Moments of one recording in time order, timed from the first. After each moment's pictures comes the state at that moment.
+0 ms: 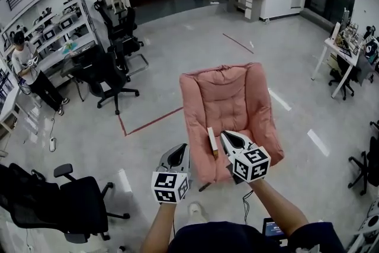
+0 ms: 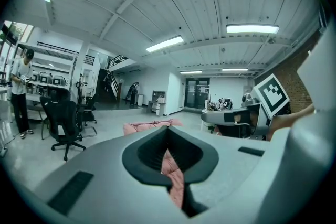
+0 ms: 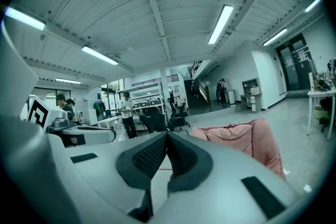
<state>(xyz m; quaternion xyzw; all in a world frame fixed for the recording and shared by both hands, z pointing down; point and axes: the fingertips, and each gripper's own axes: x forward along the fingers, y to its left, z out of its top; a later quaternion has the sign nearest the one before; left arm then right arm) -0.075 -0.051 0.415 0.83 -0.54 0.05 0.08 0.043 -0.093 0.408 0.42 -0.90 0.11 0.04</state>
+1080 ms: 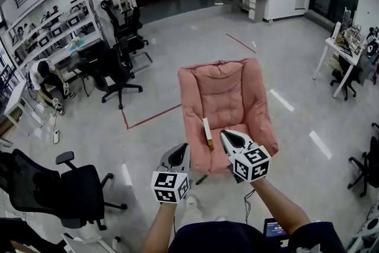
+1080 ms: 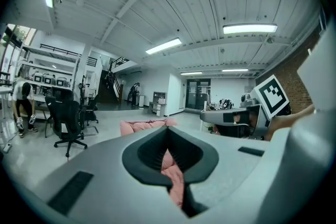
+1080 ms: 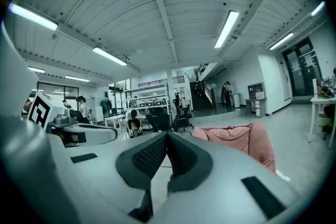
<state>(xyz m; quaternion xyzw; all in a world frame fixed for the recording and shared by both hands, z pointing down) -0.025 0.025 0.412 0.83 -0.56 0.04 0.08 0.086 -0.021 0.402 0.39 -0.91 0.09 0.04</state>
